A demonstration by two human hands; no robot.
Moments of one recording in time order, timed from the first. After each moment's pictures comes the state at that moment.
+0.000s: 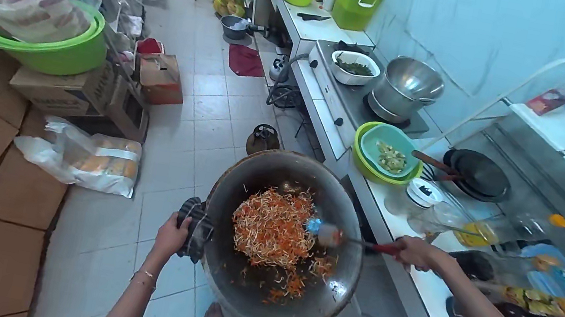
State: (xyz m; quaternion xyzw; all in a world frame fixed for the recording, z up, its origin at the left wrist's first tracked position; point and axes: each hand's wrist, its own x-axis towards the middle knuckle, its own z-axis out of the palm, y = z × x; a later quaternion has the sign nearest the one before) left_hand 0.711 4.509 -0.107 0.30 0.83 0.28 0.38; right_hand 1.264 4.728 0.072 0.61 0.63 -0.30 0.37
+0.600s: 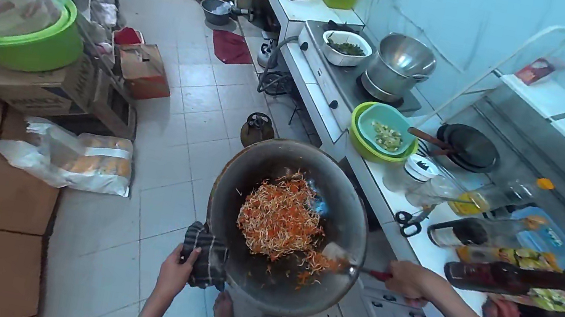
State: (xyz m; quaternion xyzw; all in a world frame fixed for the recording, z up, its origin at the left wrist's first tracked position) left_hand 0.750 4.418 -0.122 0.27 0.77 0.37 0.44; right_hand 1.209 4.603 0.090 0.61 0.56 -0.31 0.46
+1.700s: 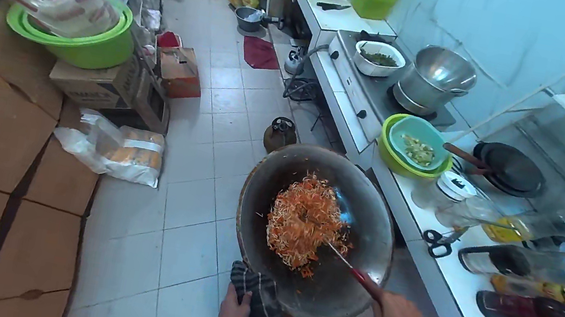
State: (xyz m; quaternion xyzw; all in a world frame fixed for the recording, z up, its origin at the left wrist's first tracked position) left_hand 0.863 4.364 -0.120 0.19 0.76 0.34 0.52; right_hand 1.174 4.521 0.022 0.62 0.71 -0.19 0.27
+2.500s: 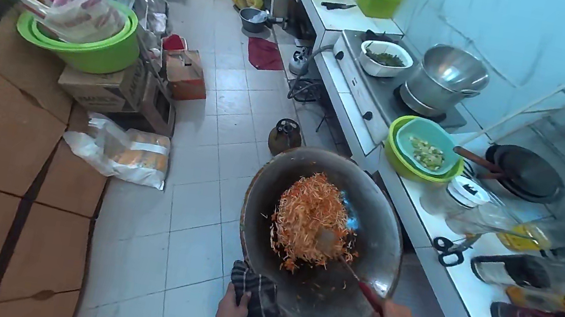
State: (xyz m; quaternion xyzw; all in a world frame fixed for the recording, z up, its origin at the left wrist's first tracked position) left_hand 0.842 4.375 -0.113 0.22 0.76 0.32 0.52; right_hand 1.155 4.524 0.025 0.65 0.66 -0.26 0.27
